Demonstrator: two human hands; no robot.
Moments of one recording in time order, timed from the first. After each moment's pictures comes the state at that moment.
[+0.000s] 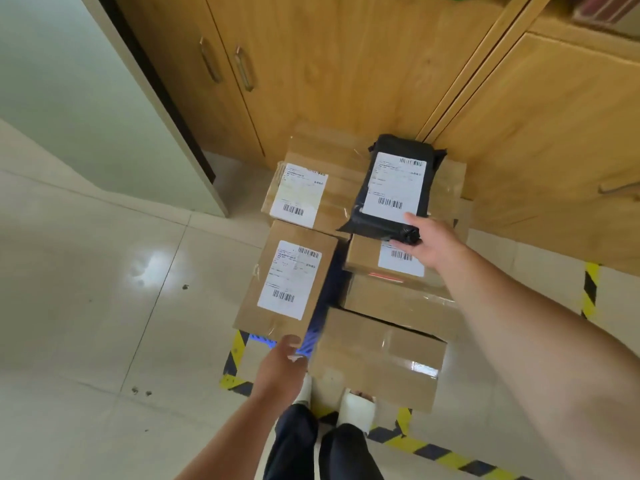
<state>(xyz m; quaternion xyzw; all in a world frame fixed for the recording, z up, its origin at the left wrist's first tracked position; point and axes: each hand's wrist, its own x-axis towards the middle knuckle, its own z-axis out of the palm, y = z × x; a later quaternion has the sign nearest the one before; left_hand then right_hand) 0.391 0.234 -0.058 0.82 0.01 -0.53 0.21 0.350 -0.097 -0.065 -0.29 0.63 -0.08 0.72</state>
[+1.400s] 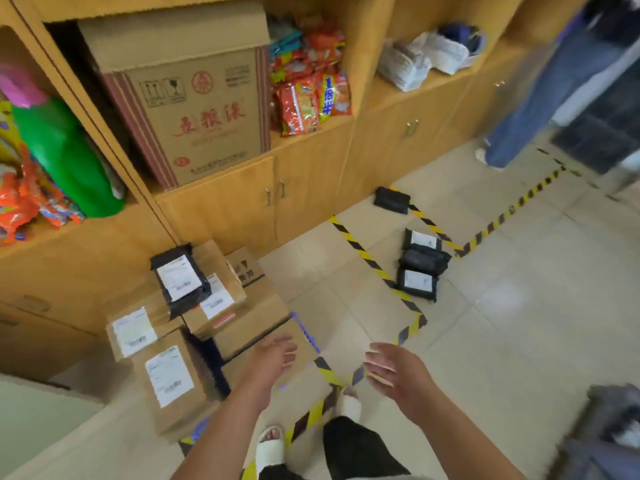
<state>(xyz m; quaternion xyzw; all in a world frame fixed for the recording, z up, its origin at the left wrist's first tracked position) 0.201 0.216 0.274 0.66 -0.21 -0.67 0.26 -0.023 0.269 0.319 -0.01 0.69 -0.37 0.61</state>
